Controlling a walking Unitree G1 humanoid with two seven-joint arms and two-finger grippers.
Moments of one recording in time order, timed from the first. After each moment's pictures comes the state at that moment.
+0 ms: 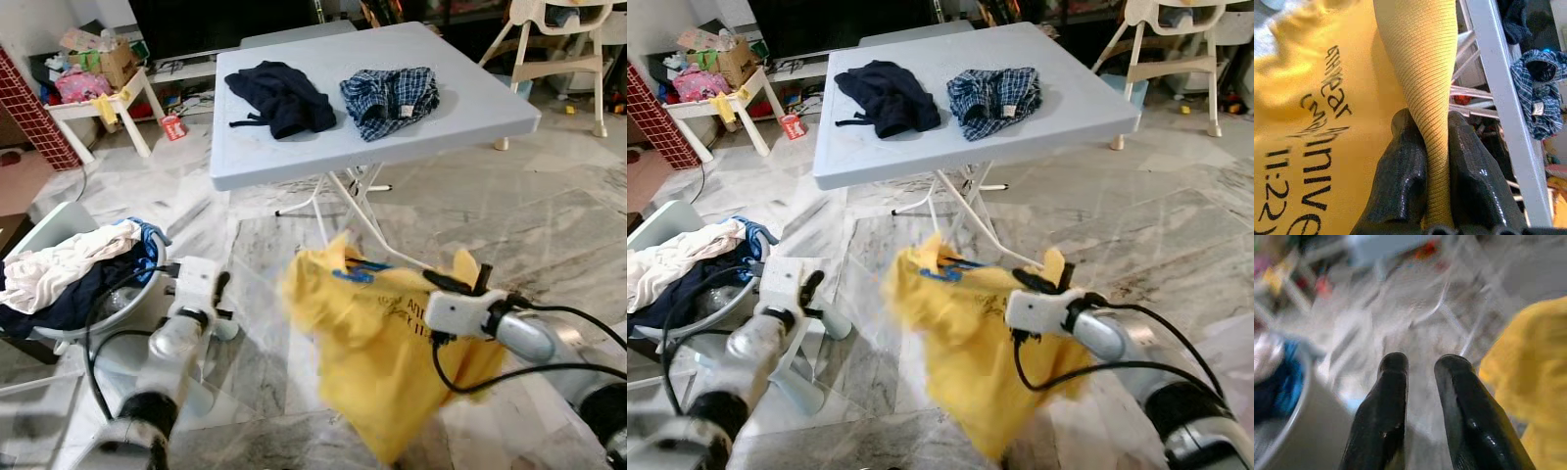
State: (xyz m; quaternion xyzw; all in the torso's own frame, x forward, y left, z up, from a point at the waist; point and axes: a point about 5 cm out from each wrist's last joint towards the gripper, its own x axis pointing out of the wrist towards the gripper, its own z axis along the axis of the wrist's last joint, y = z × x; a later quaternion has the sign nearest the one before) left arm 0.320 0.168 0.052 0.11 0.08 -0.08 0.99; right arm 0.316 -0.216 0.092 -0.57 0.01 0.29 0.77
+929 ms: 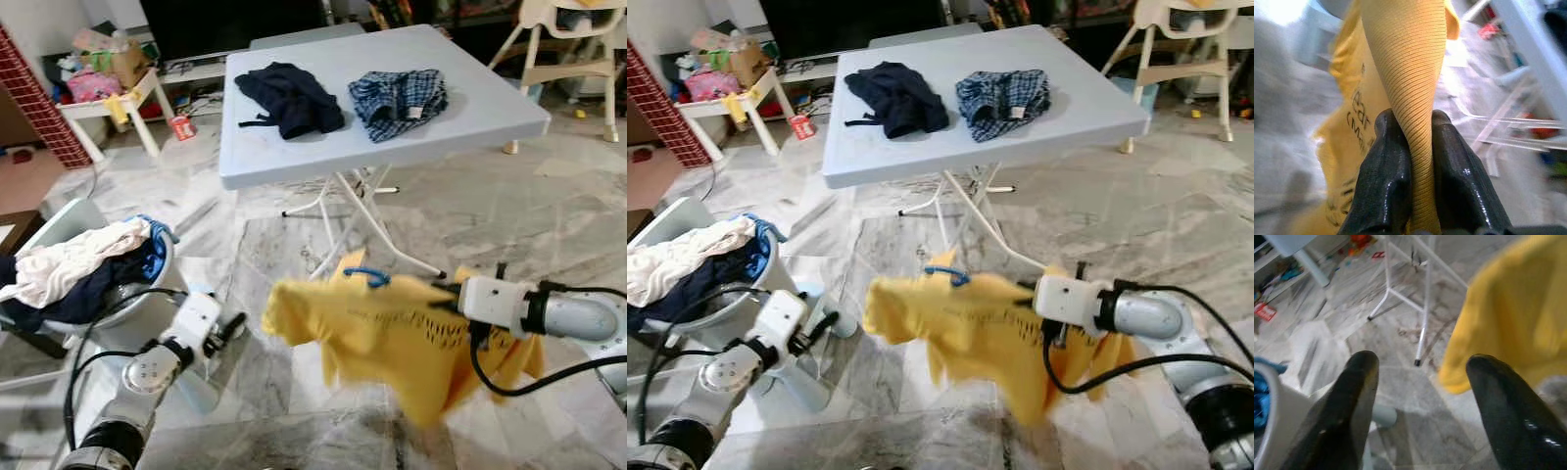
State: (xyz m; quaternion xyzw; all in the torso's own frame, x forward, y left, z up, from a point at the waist) left arm 0.287 0.196 0.025 0.18 0.12 -0.24 0.95; right arm 0.288 -0.232 0.129 -0.41 0.08 0.48 0.77
